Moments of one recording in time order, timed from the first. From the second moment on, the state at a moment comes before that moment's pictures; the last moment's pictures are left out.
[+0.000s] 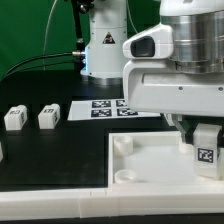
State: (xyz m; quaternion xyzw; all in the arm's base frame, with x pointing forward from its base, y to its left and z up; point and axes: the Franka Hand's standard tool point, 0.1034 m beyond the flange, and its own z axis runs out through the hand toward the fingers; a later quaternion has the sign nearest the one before) arm 0.636 0.107 0.081 -0.96 0.27 0.01 0.05
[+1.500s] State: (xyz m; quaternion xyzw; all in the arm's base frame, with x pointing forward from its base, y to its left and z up) arm 0.628 0.109 0.077 -0.73 0.68 0.05 0.05
